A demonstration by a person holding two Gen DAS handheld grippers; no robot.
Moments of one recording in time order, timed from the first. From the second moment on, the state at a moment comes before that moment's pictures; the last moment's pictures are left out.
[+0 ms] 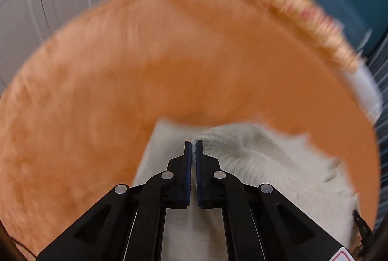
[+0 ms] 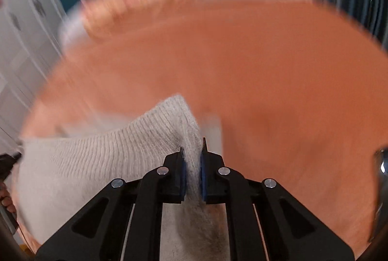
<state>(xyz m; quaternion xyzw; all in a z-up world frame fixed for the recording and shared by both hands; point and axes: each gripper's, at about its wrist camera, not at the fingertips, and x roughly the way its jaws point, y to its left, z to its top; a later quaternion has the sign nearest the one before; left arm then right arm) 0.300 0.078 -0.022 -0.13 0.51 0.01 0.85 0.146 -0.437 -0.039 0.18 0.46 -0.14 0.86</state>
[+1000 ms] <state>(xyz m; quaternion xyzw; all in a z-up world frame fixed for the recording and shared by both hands) 0.104 0.053 -0.011 -0.04 0.54 -0.02 0.84 -0.052 -0.346 0.009 0.15 0.44 -0.10 0.88</state>
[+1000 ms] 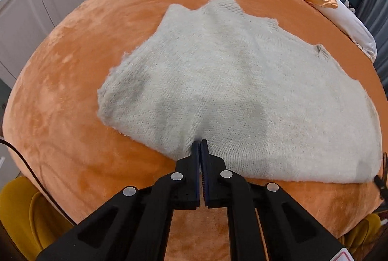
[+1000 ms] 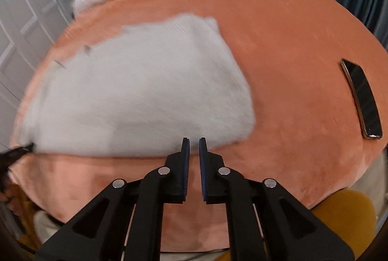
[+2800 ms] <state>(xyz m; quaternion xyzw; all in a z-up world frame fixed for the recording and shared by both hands) 0.116 0.175 -0.022 -0.23 0.51 -0.01 0.83 0.016 -0.292 0.002 0.11 0.46 -0.08 0.88</state>
